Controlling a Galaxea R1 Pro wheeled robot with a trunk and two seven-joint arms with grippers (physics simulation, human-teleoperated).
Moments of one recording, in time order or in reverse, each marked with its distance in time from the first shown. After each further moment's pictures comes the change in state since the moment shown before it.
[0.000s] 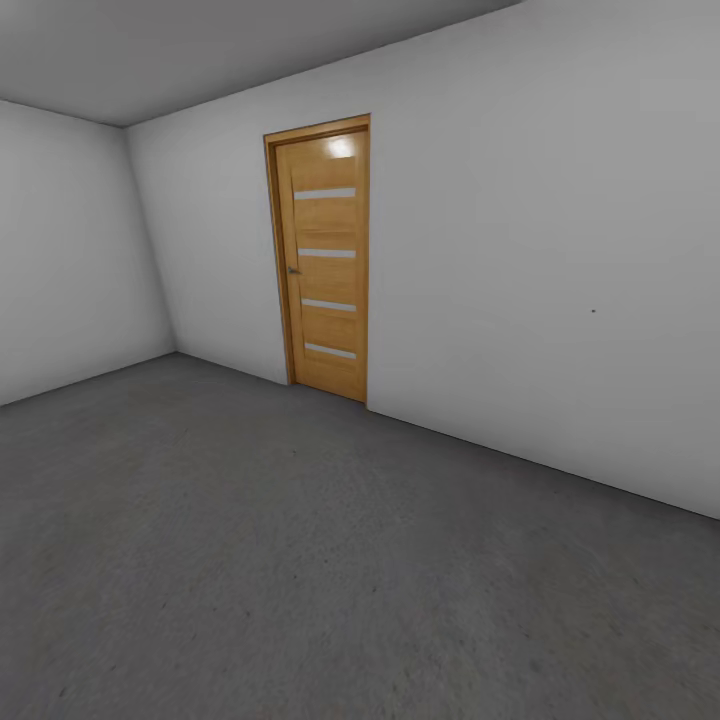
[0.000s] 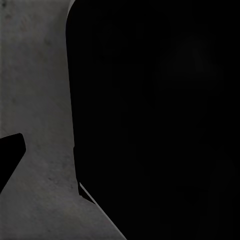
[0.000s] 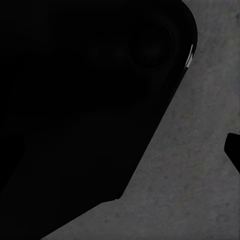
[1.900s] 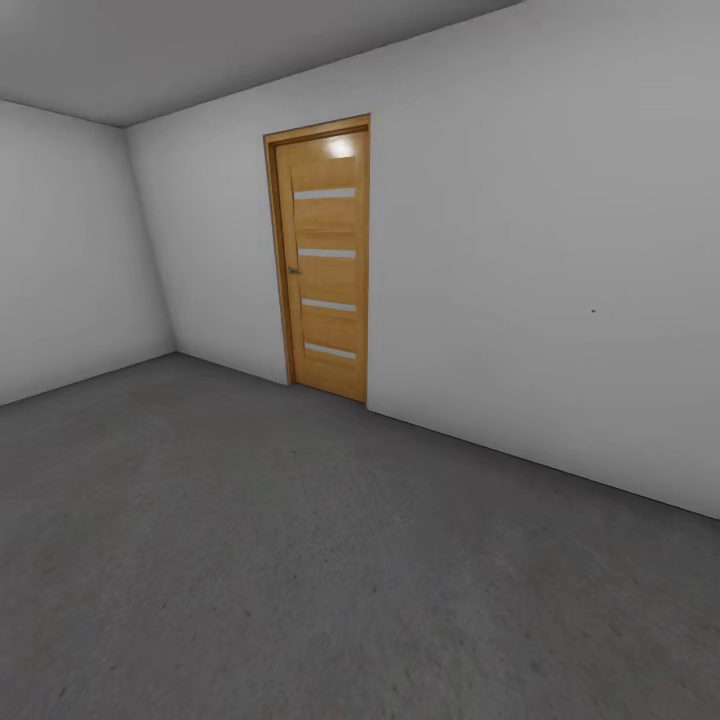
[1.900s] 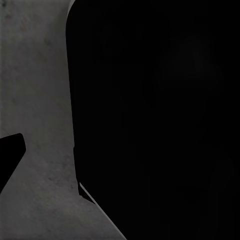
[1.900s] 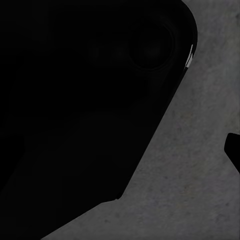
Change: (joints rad) left arm 0.000 0.000 0.000 0.000 0.000 0.000 0.000; right arm 0.000 0.000 0.000 0.000 0.000 0.000 0.000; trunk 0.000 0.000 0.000
